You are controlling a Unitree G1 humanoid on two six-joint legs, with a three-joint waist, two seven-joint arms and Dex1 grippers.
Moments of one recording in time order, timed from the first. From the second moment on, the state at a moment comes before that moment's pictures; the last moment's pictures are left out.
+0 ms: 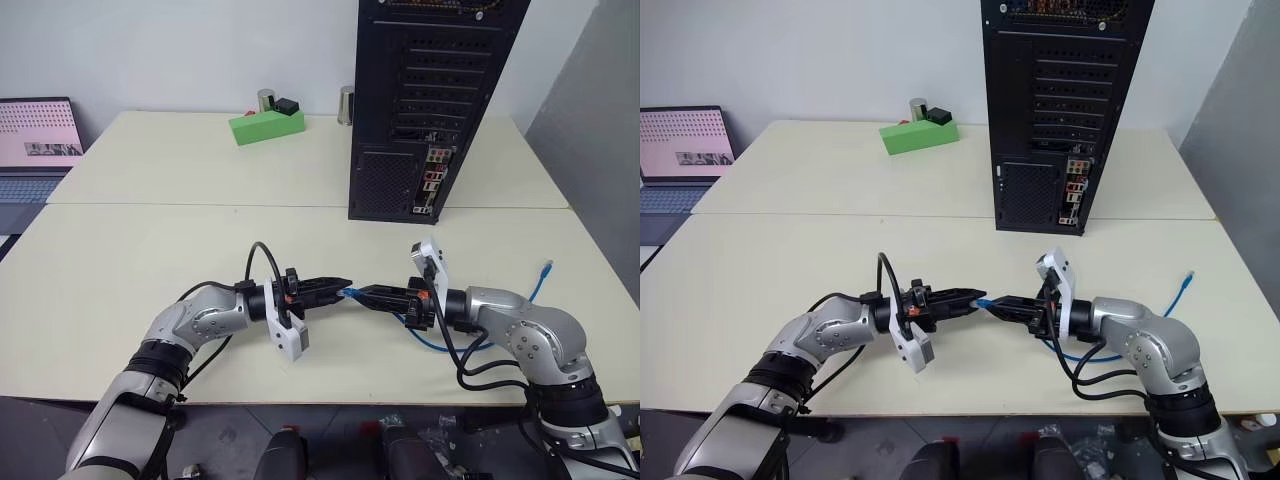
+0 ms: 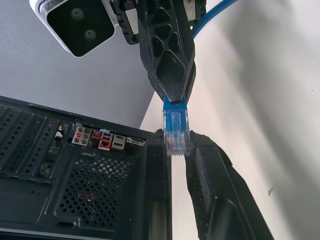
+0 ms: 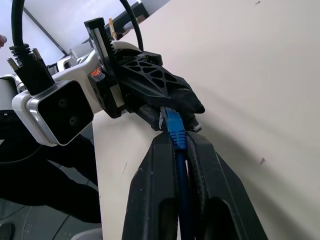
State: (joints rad) left arm -0.57 0.59 -0.28 0.54 0.57 -1.24 -0.32; right arm -0.39 -0.44 0.08 -0.30 0.71 0.94 0.78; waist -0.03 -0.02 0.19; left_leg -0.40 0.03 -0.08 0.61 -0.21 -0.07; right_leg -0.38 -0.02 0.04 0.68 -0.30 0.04
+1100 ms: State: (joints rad) left arm -0.48 0.51 -0.29 0.01 -0.39 0.14 -0.75; right arm -0.34 -0.16 0.01 -0.39 0.26 0.71 0.05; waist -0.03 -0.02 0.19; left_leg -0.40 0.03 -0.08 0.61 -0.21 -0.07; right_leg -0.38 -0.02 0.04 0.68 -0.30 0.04
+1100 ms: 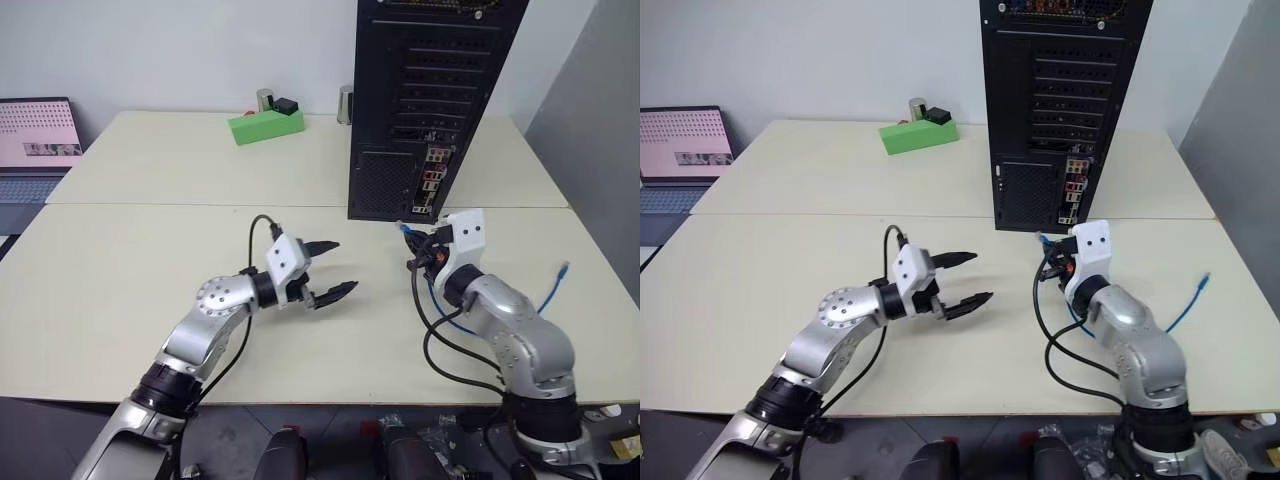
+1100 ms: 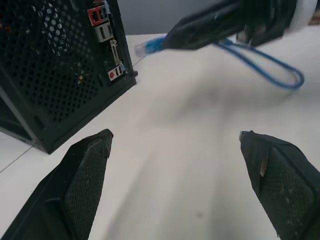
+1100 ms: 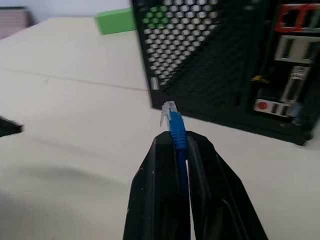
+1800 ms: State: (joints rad) left arm -0.69 0.41 -0.23 0.16 -0.31 0.30 -0.80; right arm -0.59 0.01 -0.14 -0.07 0.15 0.53 -0.18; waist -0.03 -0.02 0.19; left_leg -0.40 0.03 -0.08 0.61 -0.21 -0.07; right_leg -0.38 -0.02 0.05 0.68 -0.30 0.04
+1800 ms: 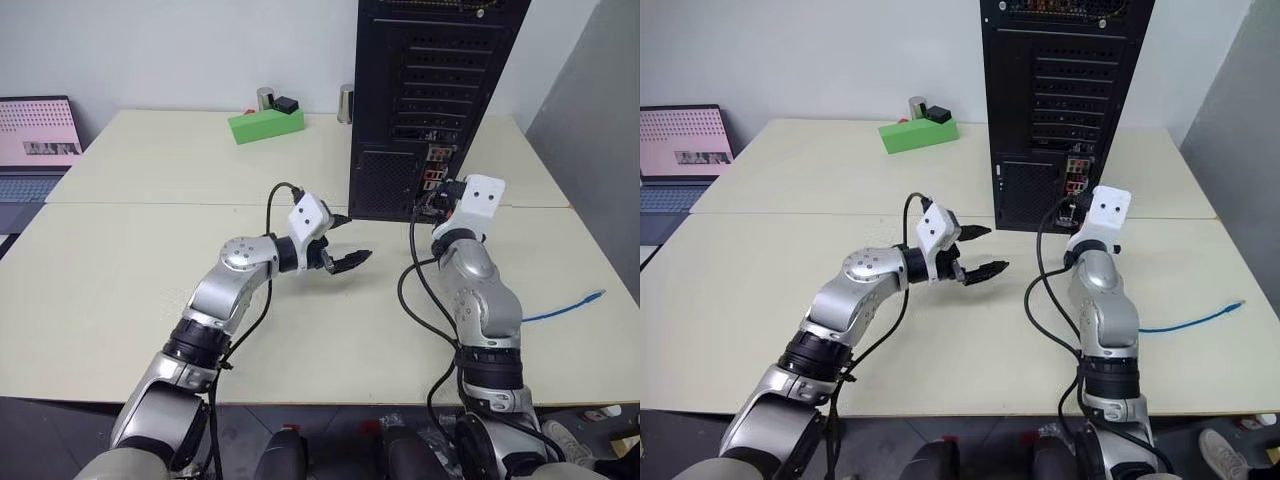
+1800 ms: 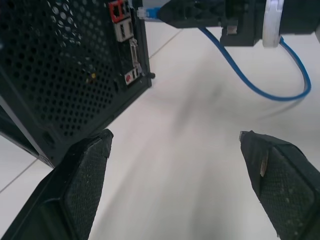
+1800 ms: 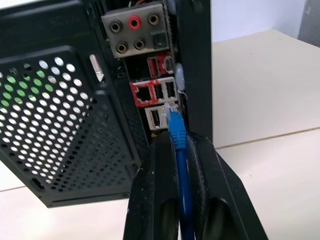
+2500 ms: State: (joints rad) left arm -0.76 0.33 -0.16 0.33 -0.21 0.16 -0.77; right arm -0.65 0.02 -0.15 0.00 0.15 0.52 -0.13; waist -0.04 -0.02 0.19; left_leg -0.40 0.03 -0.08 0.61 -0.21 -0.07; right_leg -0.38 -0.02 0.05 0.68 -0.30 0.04
